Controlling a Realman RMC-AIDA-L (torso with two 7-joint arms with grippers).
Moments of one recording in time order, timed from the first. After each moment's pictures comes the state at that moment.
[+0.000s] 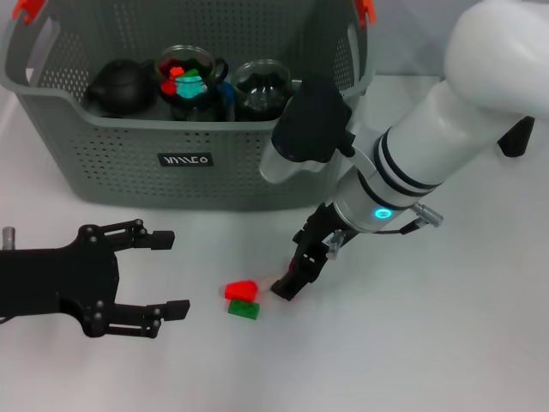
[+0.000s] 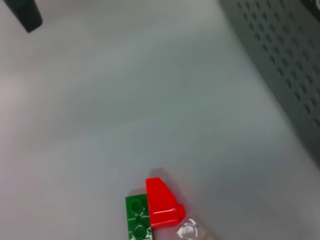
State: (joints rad) left arm -0.31 -2.12 0.63 1.00 2.07 1.88 -1.24; right arm 1.05 2.12 -1.76 -0.62 -2.21 -1.06 2.35
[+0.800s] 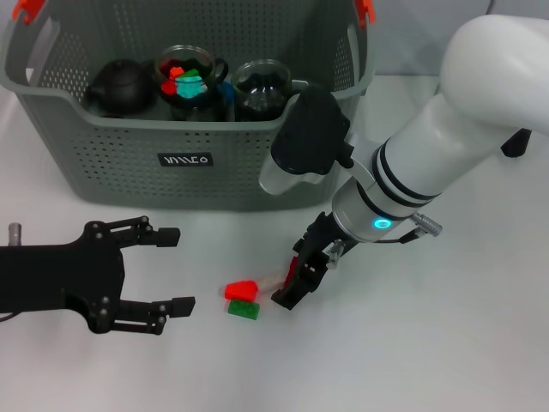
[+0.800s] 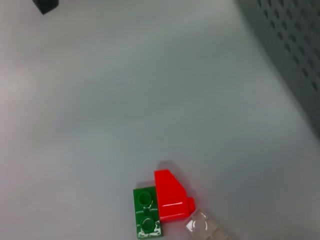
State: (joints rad) left arm -0.33 -2.12 0.63 0.99 2.07 1.88 -1.25; right arm 1.05 2.12 -1.82 -0.61 -2.17 -1.04 2.35
